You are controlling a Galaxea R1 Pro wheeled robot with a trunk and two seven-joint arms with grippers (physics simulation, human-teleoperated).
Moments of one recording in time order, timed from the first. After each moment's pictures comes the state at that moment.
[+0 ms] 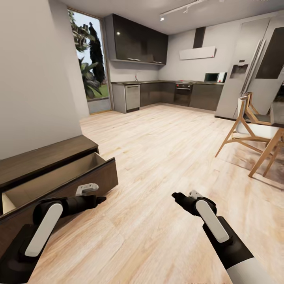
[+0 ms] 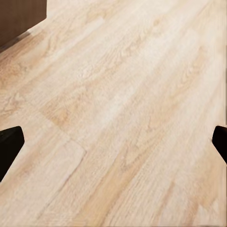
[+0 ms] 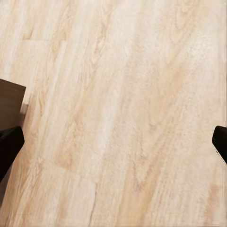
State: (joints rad) left arm -0.43 0.23 -0.10 -1.59 0.76 1.05 0.20; right arm -0.53 -0.11 0.27 -1.29 -1.18 0.52 -0.76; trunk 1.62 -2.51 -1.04
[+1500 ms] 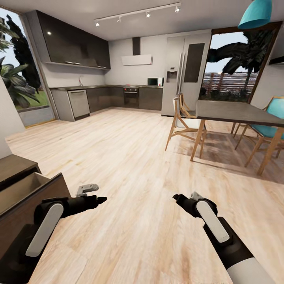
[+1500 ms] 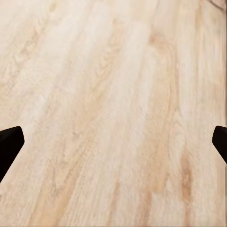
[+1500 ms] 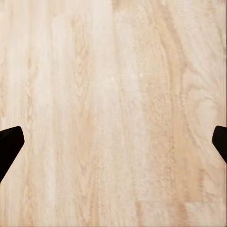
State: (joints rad) left arm -0.43 0.23 -0.11 -1.59 0.77 1.05 0.20; right arm -0.53 -0.11 0.25 -1.26 -1.19 0.52 -0.76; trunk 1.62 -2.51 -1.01
